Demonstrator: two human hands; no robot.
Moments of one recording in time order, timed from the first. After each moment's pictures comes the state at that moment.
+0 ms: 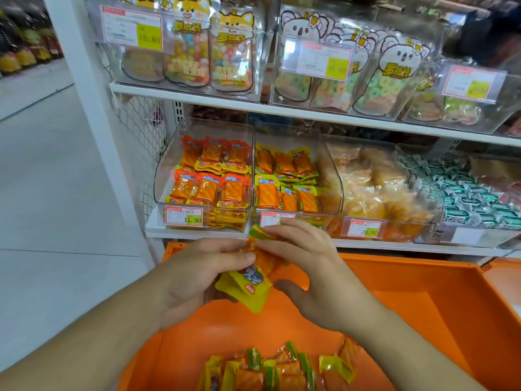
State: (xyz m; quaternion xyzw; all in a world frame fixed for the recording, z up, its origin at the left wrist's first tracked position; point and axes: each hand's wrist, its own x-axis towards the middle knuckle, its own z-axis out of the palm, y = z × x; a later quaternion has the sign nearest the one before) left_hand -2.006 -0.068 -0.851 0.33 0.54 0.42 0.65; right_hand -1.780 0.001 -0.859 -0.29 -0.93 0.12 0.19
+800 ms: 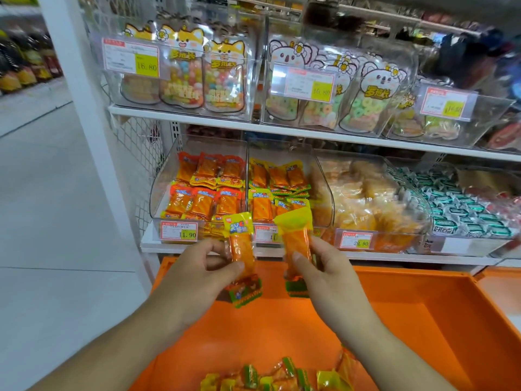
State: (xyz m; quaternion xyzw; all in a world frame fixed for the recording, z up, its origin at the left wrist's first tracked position) left_hand -1.995 -0.071 -0.850 0.40 0.64 0.46 0.46; right_hand -1.782 -0.008 -0.849 -0.49 -0.67 0.43 0.36
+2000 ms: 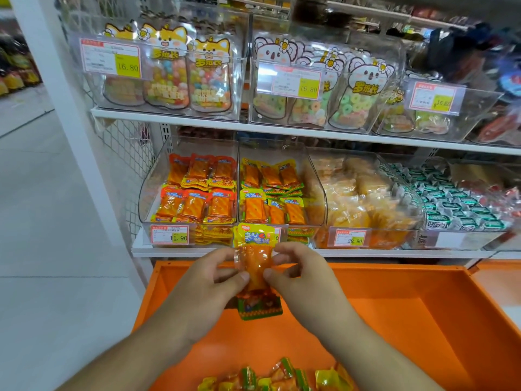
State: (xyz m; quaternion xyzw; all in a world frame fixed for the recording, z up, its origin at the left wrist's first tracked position) left_hand -1.971 -0.071 -0.855 0.44 0.60 0.46 0.48; right_hand -1.800 -0.013 -0.854 -0.54 -0.65 0.44 0.31
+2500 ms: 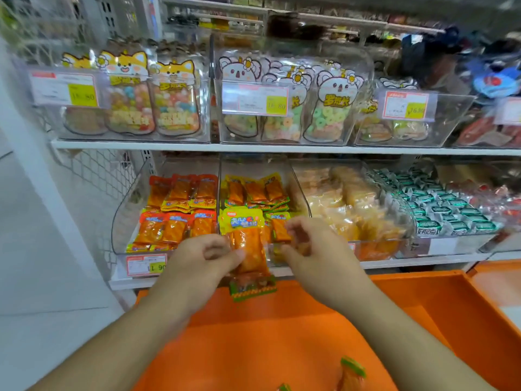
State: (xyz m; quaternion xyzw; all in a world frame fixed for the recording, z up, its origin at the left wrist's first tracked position) left_hand -1.970 -0.001 -0.834 0.44 0.65 0.46 0.42; right_hand -1.763 0.053 -0.814 -0.53 -0.76 0.26 0.27
